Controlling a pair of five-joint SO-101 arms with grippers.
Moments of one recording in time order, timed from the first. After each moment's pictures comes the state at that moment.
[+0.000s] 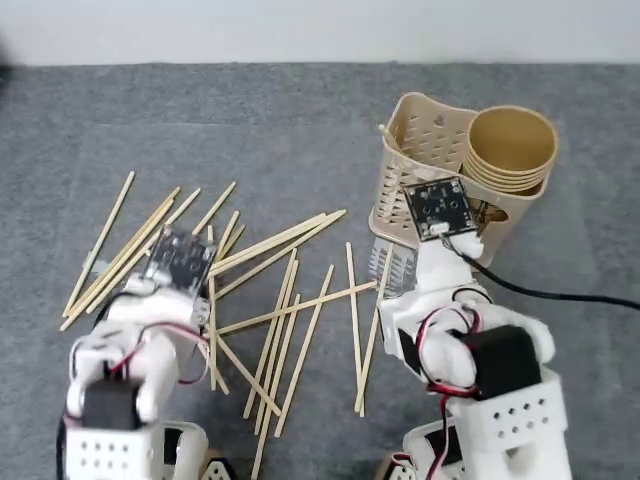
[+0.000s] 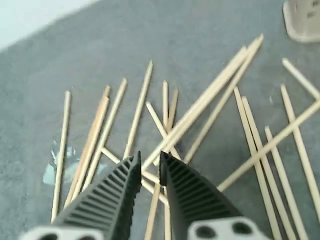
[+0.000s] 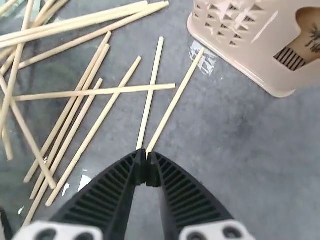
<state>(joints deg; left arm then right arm) -0.4 -72.4 62.3 68.5 -16.0 -19.5 -56.5 33.9 90.5 -5.1</state>
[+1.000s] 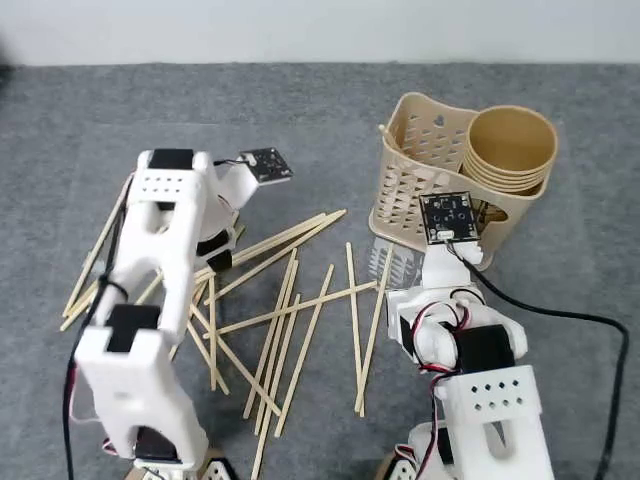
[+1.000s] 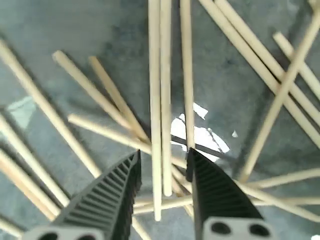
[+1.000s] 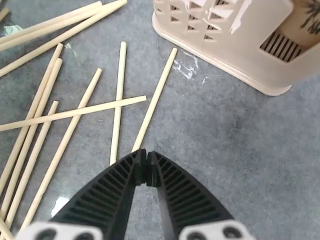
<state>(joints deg) -0.4 25.6 -8.5 89.8 -47.7 -12.0 -58.0 55.1 70.0 -5.1</state>
